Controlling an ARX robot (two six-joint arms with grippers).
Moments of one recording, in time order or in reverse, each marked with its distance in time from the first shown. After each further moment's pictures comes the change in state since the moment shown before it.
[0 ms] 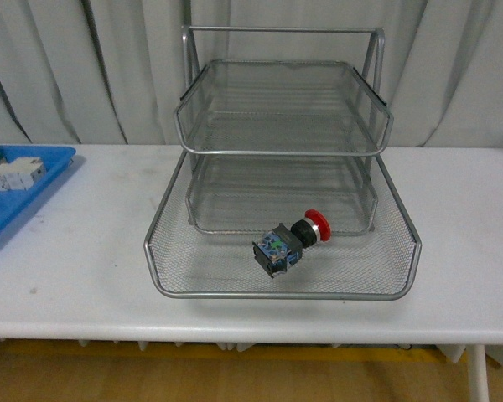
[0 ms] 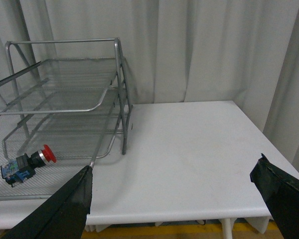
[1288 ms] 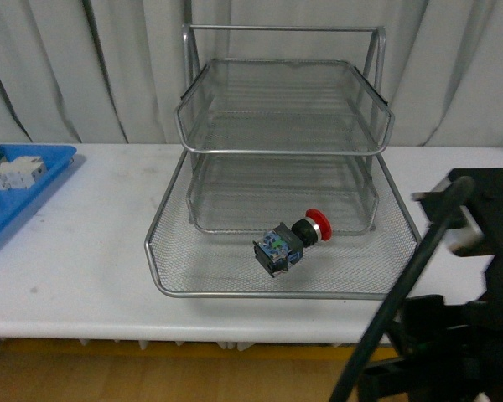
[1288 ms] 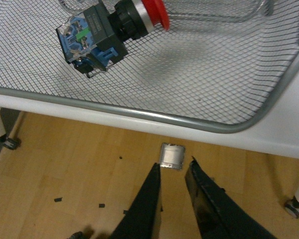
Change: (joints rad) left arm 0.000 0.000 0.000 0.005 0.000 -0.001; right arm 0.472 1.589 0.462 0.472 0.085 0.221
